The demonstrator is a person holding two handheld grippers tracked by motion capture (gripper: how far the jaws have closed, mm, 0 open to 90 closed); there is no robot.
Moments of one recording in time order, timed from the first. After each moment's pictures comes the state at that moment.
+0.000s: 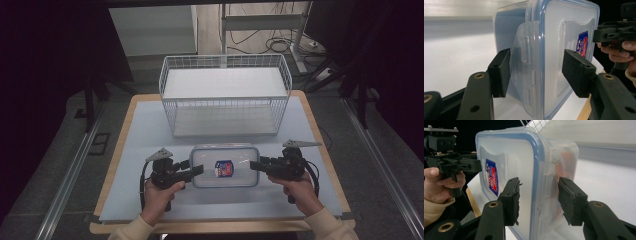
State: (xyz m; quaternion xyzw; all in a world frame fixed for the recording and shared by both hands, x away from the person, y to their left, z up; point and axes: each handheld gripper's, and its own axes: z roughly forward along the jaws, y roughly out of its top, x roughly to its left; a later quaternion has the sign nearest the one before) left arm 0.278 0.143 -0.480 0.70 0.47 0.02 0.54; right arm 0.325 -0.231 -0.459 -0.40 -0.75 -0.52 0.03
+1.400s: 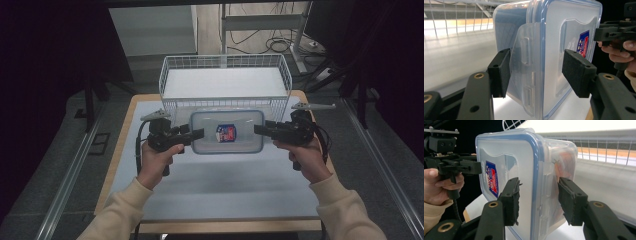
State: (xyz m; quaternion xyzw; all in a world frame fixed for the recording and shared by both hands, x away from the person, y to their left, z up) left arm 0.331 0.147 -0.386 0.70 0.44 0.05 0.57; right arm 0.366 -0.226 -0.363 -0.38 -0.75 -0.55 -0.02
